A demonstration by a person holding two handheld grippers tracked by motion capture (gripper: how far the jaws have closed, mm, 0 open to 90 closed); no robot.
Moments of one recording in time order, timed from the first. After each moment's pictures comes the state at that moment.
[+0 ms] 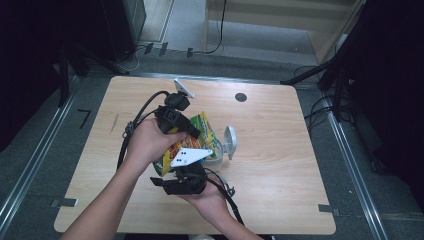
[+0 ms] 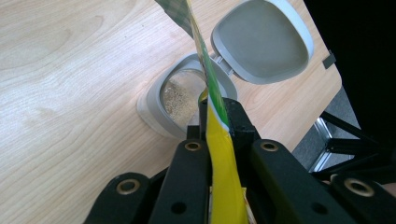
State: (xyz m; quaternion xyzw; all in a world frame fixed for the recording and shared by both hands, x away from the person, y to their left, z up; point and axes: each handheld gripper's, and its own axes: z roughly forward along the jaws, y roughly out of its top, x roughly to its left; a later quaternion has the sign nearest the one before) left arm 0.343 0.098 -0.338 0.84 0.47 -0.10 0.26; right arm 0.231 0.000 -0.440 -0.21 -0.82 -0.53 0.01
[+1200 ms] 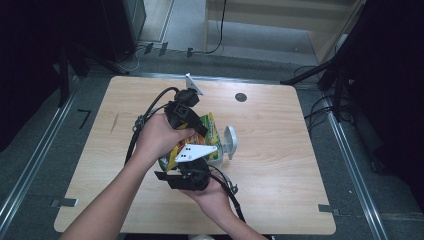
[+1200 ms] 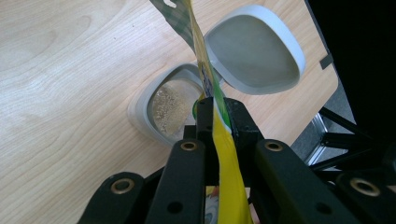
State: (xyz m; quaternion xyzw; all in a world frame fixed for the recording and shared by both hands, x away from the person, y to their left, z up) left arm 0.357 0.075 -0.337 0.84 0.47 -0.12 0.24; right arm 0.237 -0.008 -0.435 -0.23 -0.82 -0.53 0.01
